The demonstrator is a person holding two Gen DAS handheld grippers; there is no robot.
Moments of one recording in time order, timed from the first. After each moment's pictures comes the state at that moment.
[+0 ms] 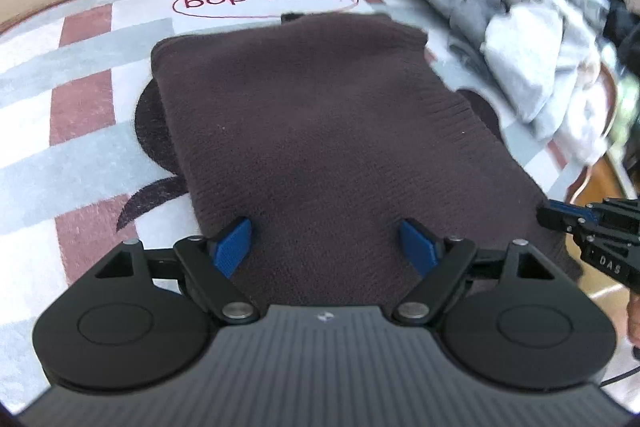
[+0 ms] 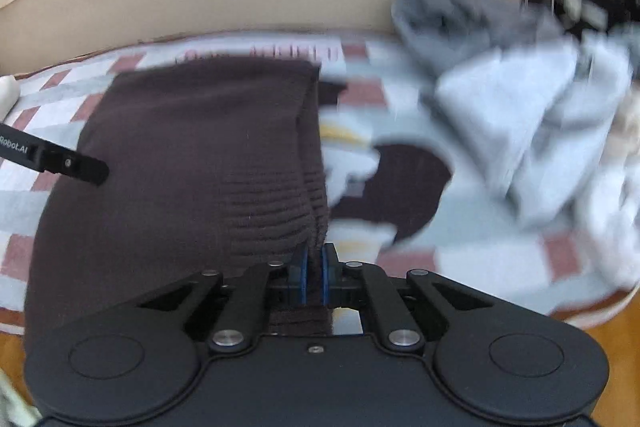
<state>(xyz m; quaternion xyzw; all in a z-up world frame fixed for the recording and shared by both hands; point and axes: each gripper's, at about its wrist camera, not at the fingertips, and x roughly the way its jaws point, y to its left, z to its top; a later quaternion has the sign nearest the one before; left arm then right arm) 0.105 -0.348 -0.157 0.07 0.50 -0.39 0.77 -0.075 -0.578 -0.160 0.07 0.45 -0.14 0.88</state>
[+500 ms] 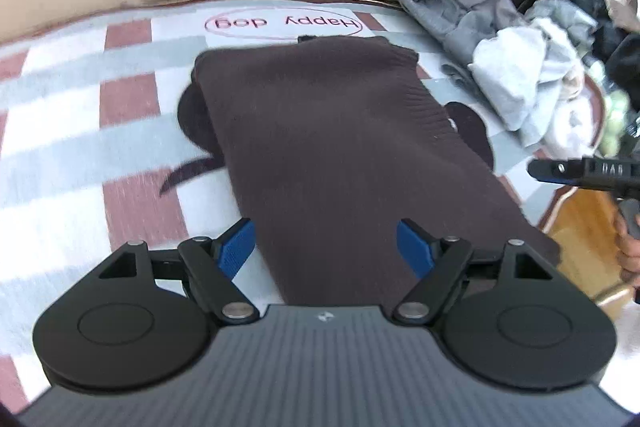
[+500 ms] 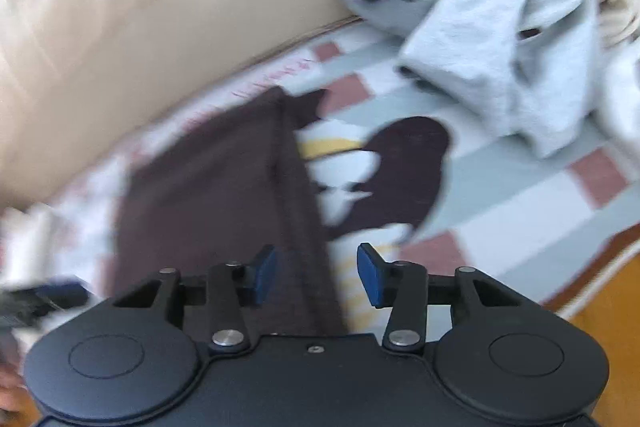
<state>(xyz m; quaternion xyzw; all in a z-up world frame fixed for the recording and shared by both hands) 0.072 -0.281 -0.133 0.02 0.47 -0.39 0.79 -0.095 -0.647 -0.141 0.30 0.38 -0.09 0.87</state>
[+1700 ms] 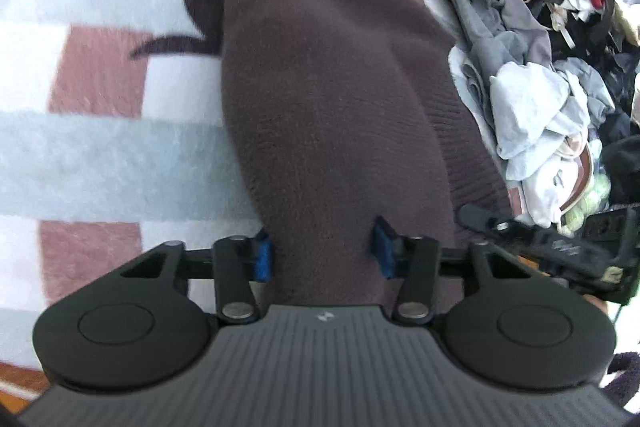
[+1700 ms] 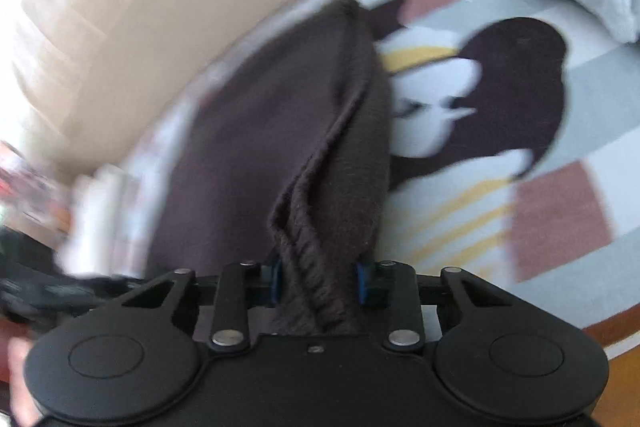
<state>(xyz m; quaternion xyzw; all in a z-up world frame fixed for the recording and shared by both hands) 0.073 -0.295 -0.166 -0.13 0.60 -0.33 0.72 -0.070 -0.628 -0.187 0.41 0.40 0.05 0.82</state>
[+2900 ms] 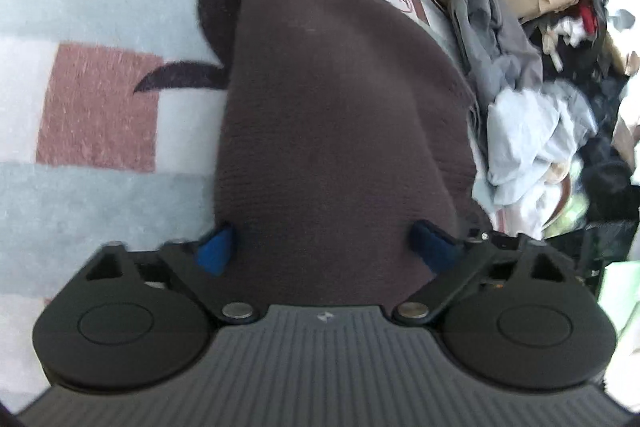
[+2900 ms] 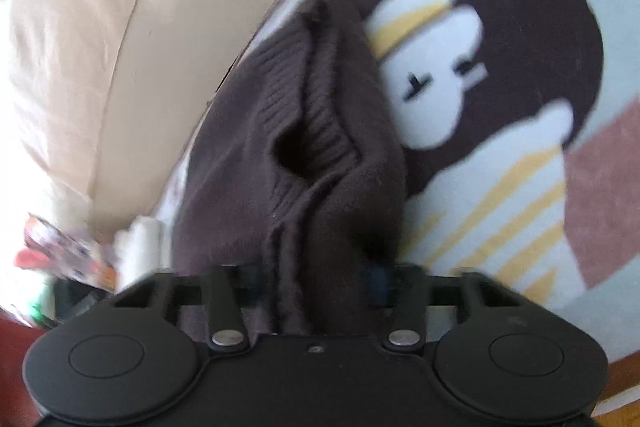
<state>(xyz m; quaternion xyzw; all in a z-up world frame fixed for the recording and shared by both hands) 0.112 -0.285 -0.202 -0.14 0.58 -0.36 0.72 -0.045 -0.640 -0.223 0.46 0.38 0.03 0.80</state>
